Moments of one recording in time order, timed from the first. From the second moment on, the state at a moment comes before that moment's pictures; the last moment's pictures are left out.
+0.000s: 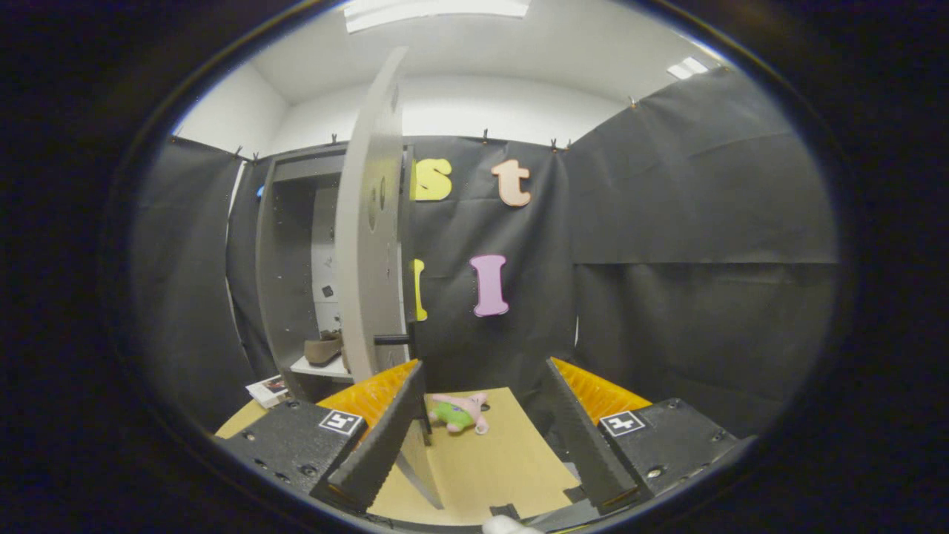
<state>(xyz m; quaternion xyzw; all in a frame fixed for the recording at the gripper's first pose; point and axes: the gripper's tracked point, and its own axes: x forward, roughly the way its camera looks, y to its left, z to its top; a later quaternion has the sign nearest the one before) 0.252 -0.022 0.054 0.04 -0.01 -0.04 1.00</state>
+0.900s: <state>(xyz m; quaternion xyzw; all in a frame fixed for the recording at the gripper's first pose) 0.279 0.022 0.039 0.01 0.02 0.12 0.99</state>
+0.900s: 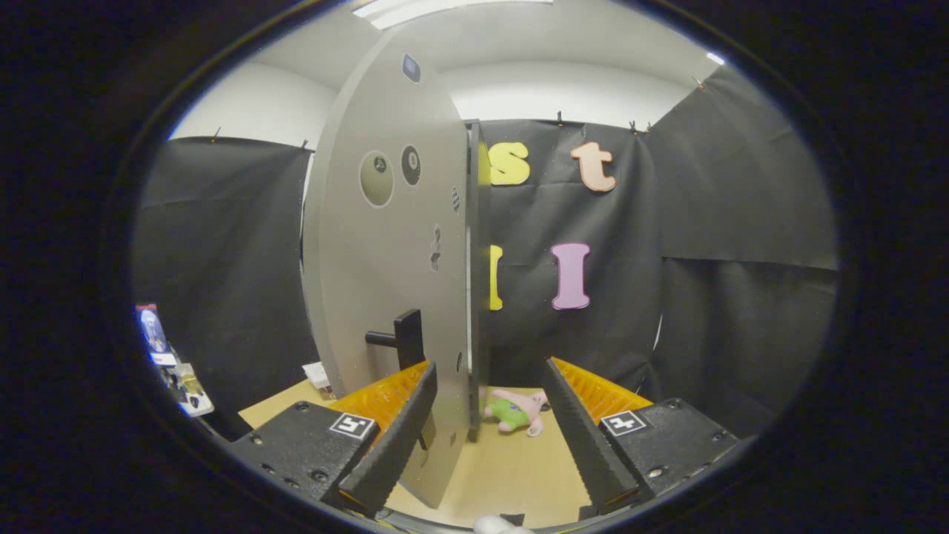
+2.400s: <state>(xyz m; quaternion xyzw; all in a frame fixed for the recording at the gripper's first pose) 0.300 0.217 0.027 0.02 0.02 0.14 0.99</state>
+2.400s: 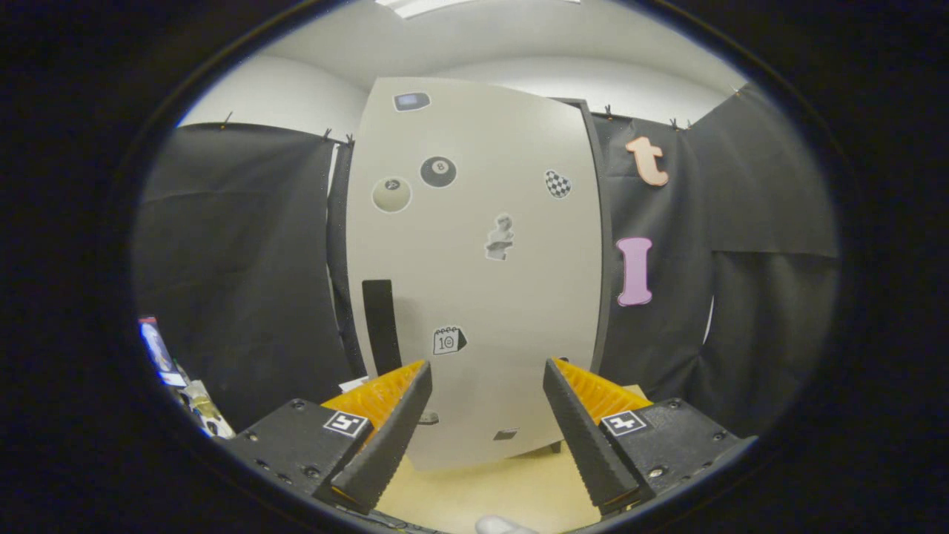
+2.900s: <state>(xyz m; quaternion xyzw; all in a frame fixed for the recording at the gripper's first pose) 0.239 0.168 0.052 0.02 0.00 0.08 1.00</state>
